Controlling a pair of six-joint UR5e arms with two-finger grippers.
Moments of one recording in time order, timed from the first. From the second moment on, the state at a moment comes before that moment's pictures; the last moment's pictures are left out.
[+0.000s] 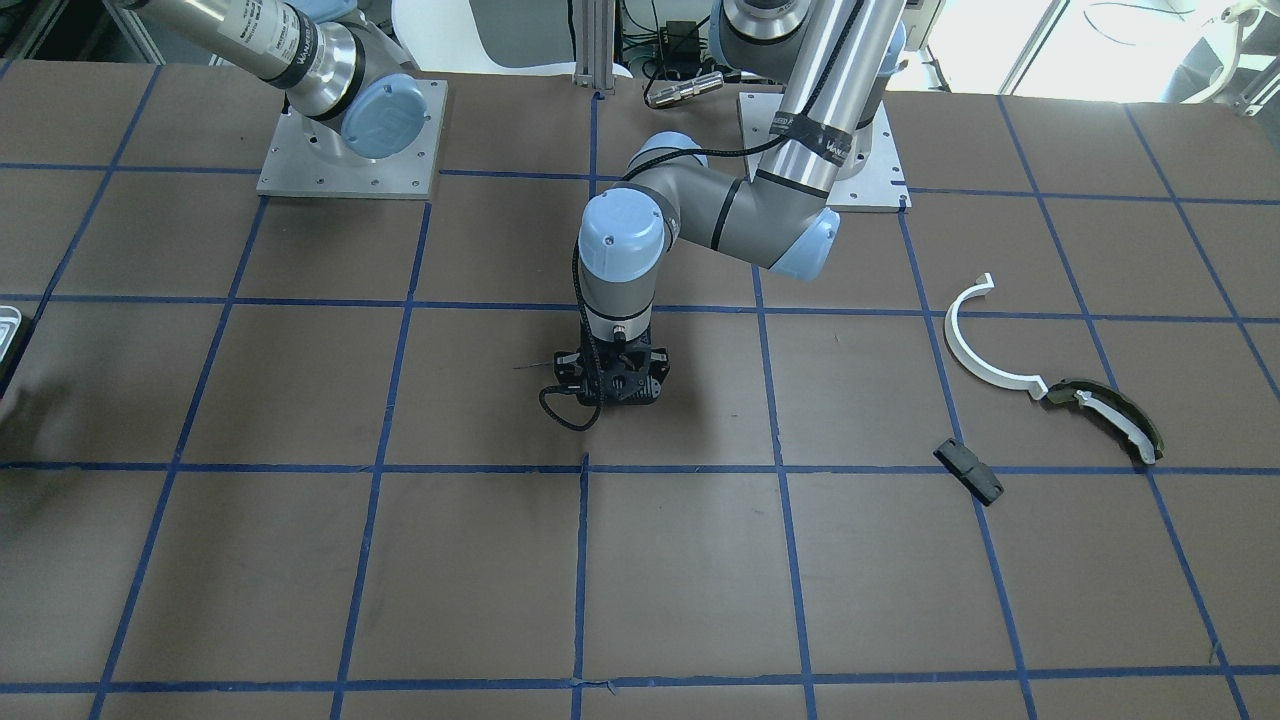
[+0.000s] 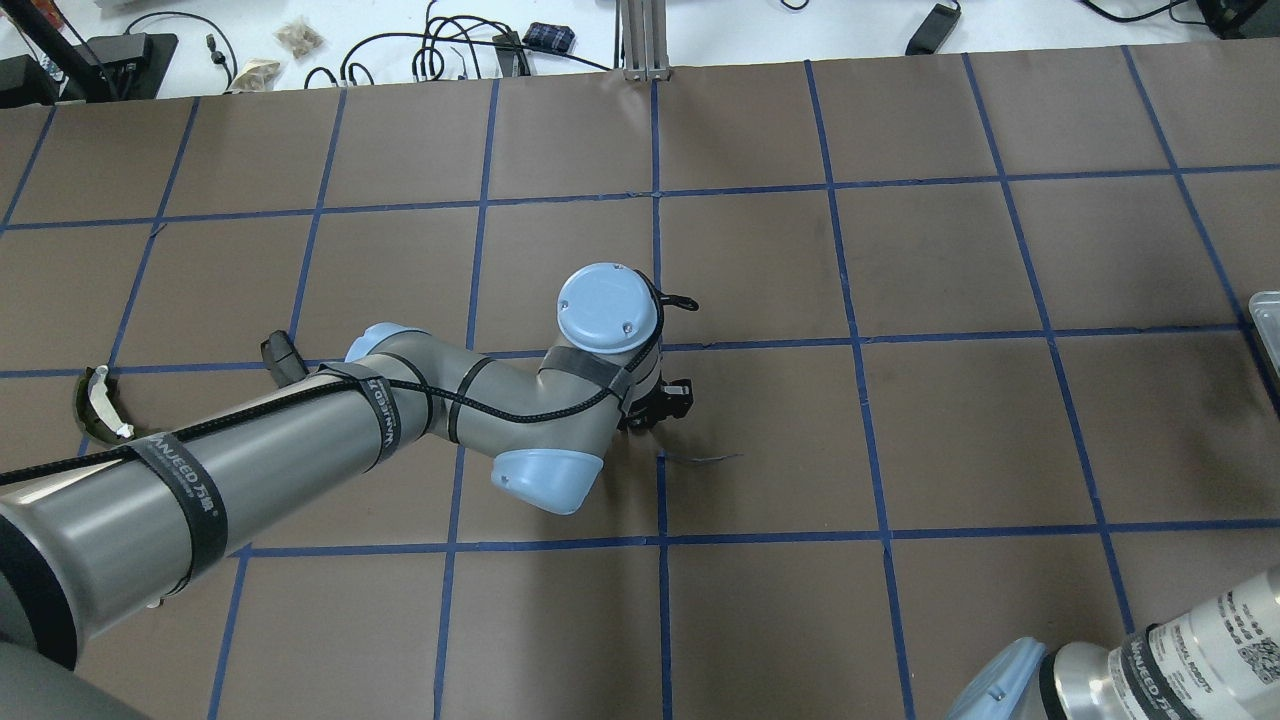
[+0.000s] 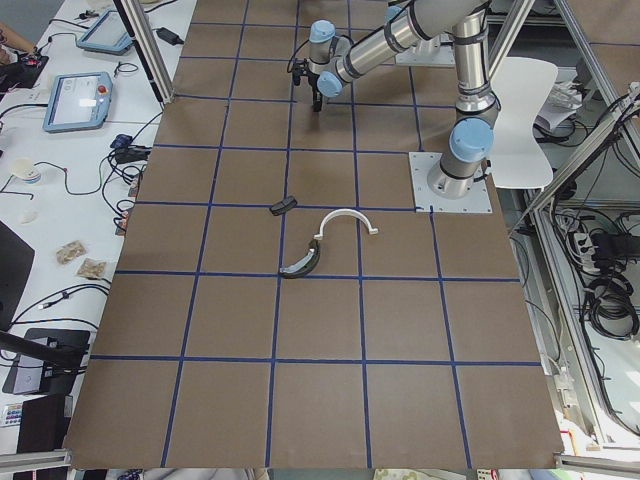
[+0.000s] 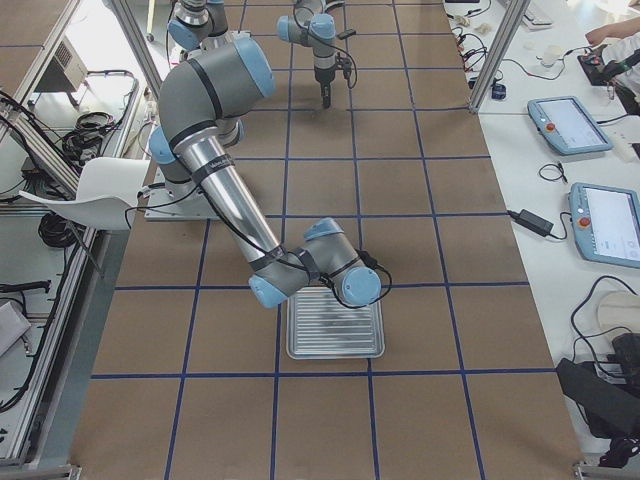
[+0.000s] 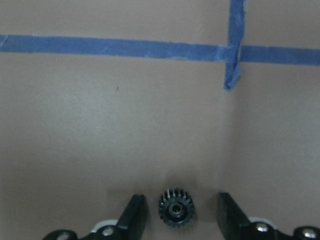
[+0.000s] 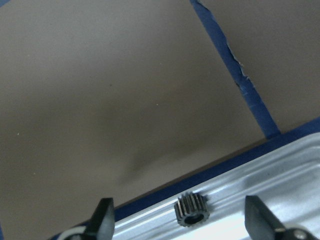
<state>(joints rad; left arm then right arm) -1.99 -2.01 -1.97 -0.68 1.58 -0.48 0.63 -0.95 1.51 -1.77 -1.43 -2.08</state>
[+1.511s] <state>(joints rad) -1.64 -1.84 -1.94 -0.98 1.63 -0.10 0.64 -0.97 1.50 -1.76 -1.52 -2.07</state>
